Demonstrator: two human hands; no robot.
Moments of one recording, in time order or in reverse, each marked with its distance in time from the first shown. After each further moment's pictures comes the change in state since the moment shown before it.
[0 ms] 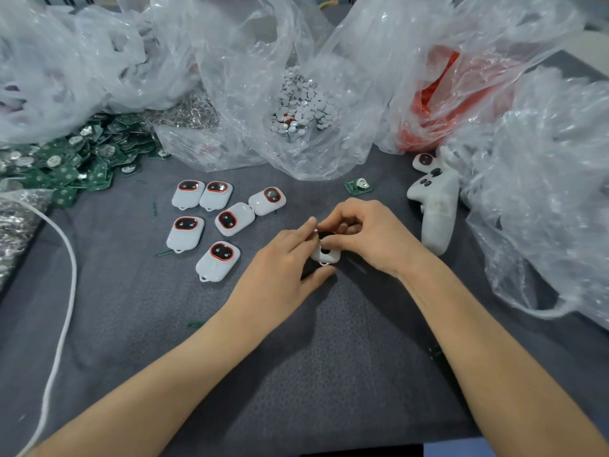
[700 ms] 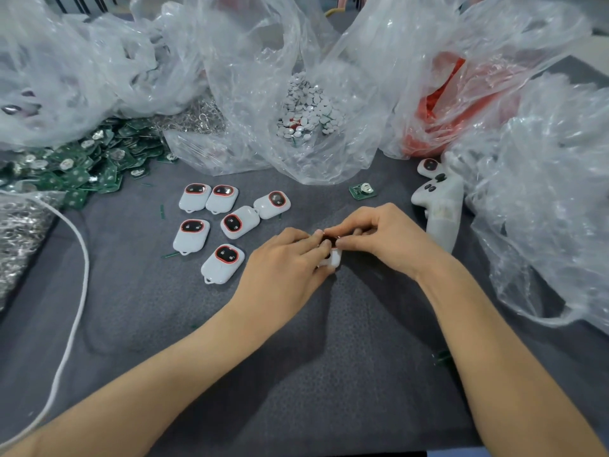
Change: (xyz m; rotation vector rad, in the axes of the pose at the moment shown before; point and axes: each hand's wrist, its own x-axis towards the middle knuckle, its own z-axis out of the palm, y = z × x) left_hand 0.003 0.001 -0.007 0.200 0.035 0.121; right_hand -0.003 0.004 -0.016 0.015 -0.047 0.051
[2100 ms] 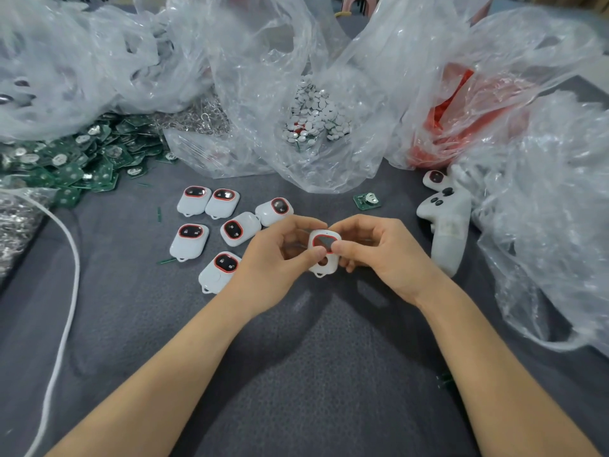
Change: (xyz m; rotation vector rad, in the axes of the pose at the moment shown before) left_hand 0.015 -0.024 0.001 -1.109 -0.025 -0.515; right_hand 0.001 0.000 0.015 0.395 -0.020 -0.059
